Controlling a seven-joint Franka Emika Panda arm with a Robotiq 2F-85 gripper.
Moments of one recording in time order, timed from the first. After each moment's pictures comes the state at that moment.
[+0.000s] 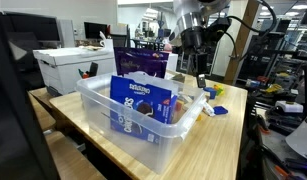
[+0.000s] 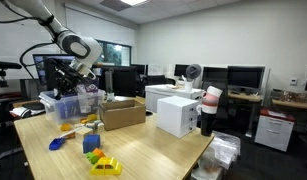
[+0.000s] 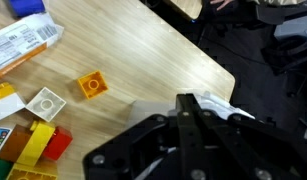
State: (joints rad) arm 0.09 0.02 0.10 -2.25 0.44 1.82 -0.48
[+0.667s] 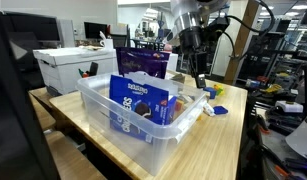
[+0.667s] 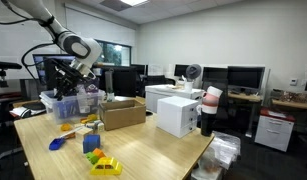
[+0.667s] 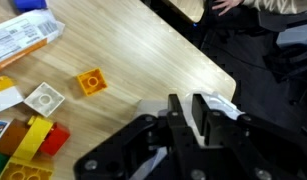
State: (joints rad) arm 0.10 0.04 0.11 -2.22 0.41 1.81 -0.48
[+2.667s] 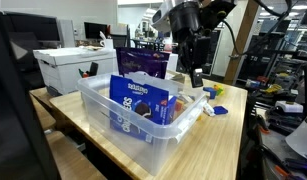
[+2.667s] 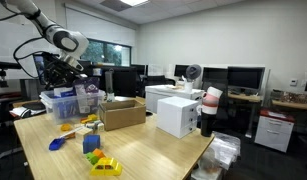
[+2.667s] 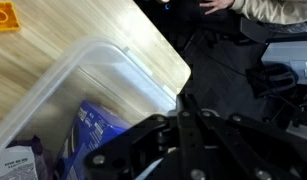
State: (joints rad) arm 0.21 0.04 0.21 -2.13 0.49 1.81 -0.48
